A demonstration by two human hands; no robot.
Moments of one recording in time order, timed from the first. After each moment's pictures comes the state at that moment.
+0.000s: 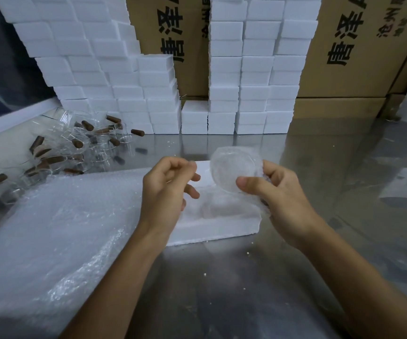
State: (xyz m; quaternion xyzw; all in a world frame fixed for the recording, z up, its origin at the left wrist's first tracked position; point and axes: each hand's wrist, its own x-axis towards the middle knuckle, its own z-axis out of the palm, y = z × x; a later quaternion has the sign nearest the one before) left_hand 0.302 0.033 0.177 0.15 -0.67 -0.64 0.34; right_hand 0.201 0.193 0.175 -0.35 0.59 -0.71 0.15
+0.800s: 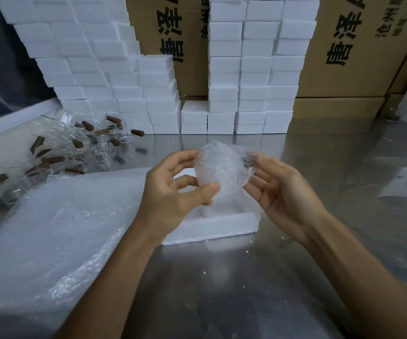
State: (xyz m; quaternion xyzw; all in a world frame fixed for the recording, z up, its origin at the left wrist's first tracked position) left_hand 0.302 0.029 0.176 0.02 -0.68 -0.67 0.31; right_hand 0.189 0.194 0.180 -0.22 0.46 -0.81 0.27
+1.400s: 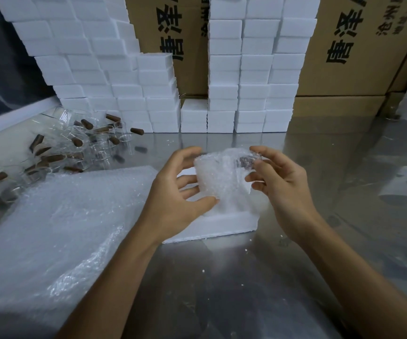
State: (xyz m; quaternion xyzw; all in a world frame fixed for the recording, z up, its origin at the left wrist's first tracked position) left_hand 0.296 0.023 0.161 0.02 -0.77 -0.56 0.29; right_hand 0.188 0.189 0.168 -0.25 0.63 -0.73 0.03
